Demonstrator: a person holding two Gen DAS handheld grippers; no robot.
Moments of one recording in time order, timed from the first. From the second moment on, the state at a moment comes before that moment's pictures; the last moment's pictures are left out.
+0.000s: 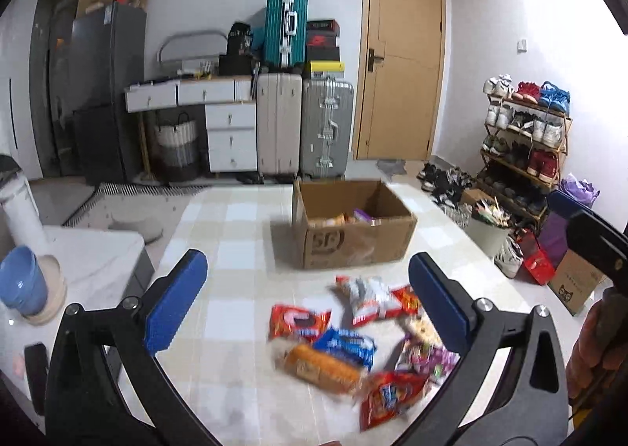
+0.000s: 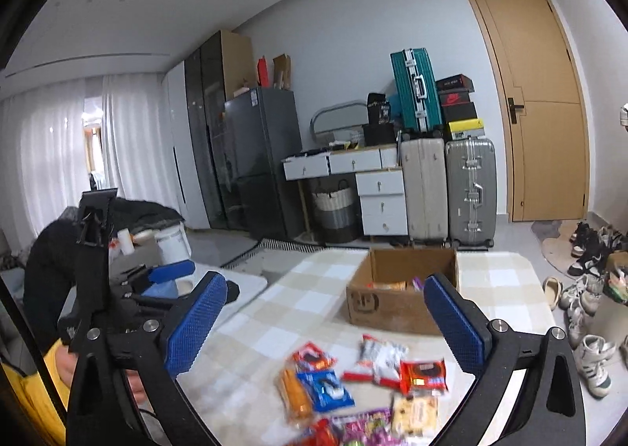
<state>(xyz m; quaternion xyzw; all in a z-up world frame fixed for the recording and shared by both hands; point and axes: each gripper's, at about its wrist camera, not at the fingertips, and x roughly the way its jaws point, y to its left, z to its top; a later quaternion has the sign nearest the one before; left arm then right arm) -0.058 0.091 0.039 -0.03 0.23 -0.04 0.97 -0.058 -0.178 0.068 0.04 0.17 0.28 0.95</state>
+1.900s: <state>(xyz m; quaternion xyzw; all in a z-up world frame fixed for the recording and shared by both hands) -0.007 -0.012 -0.166 -0.03 0.42 -0.28 0.86 -0.030 -0.220 -0.102 0.03 0.34 0.22 0.91</state>
